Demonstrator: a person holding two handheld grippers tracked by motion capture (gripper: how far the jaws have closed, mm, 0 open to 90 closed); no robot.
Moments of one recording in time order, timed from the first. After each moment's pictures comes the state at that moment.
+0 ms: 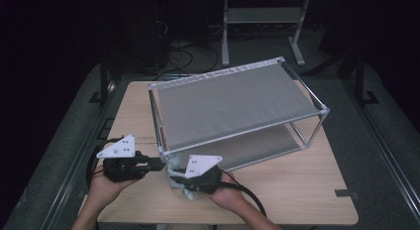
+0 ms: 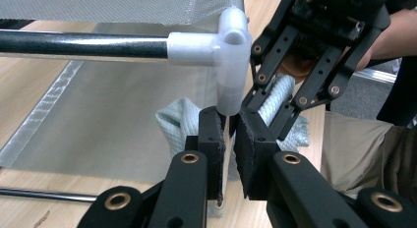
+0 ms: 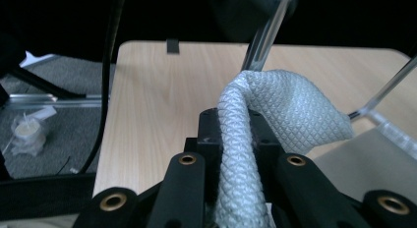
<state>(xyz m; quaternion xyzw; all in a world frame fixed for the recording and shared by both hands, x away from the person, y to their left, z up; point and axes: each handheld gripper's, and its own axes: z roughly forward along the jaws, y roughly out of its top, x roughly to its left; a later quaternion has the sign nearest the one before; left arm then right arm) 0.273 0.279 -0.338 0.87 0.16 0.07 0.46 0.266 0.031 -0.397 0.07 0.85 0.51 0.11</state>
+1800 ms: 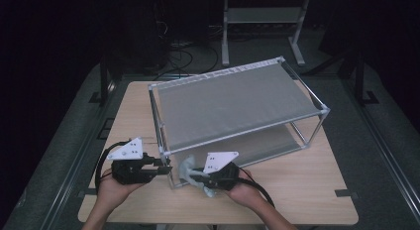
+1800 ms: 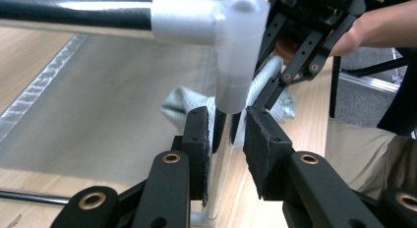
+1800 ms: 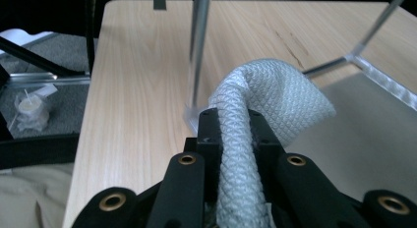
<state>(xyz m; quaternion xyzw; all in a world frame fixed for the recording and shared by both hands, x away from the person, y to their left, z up) 0.274 0.264 -0.357 0.86 0.18 0.06 0.47 0.281 -0.013 -0.414 0.09 0.87 0.47 0.09</state>
